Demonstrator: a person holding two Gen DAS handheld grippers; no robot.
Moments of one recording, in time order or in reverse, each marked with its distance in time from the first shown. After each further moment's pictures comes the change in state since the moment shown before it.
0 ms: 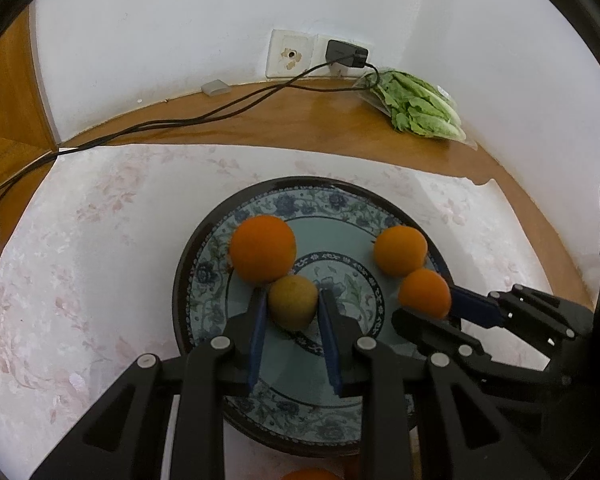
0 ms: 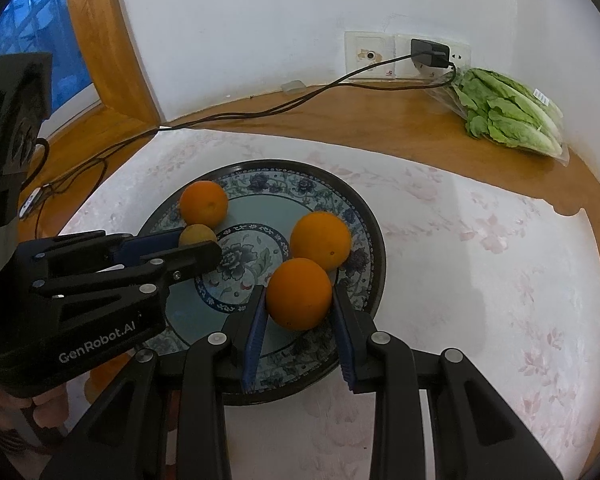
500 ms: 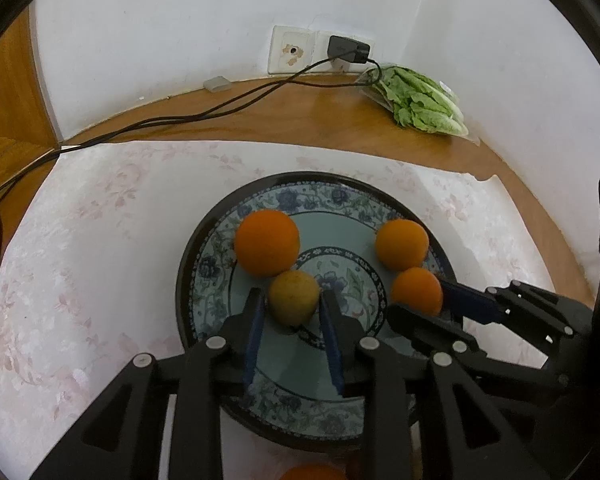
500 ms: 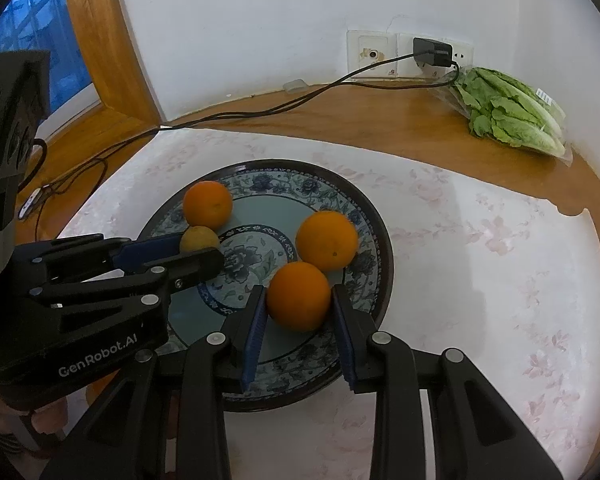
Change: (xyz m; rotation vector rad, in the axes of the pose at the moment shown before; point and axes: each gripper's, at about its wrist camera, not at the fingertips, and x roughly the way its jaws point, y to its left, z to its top) left arm 0.000 -0.001 0.000 0.001 0.018 0.021; right arm 0.004 0.001 0.002 0.007 0.004 0.009
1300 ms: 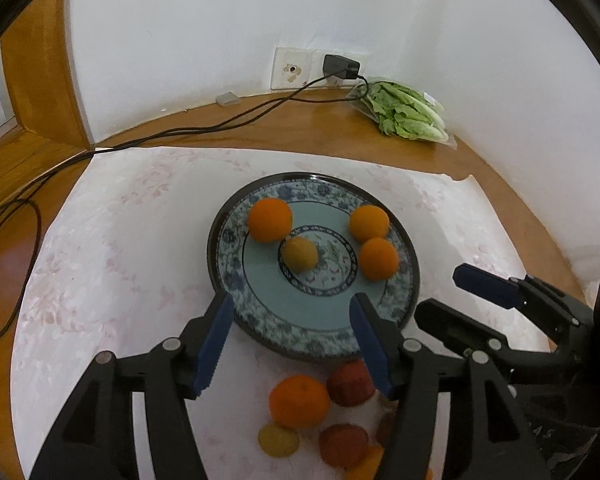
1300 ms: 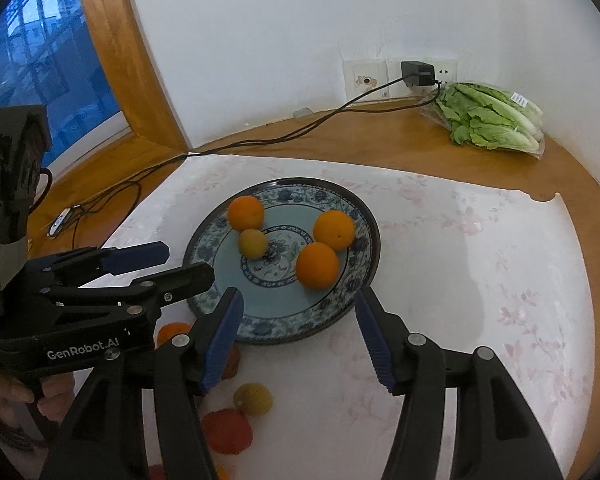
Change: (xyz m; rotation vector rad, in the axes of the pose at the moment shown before) left arm -0.066 -0.004 -0.025 -0.005 -0.030 -0.001; right arm -0.065 0.005 -0.021 0.047 -0.079 0.047
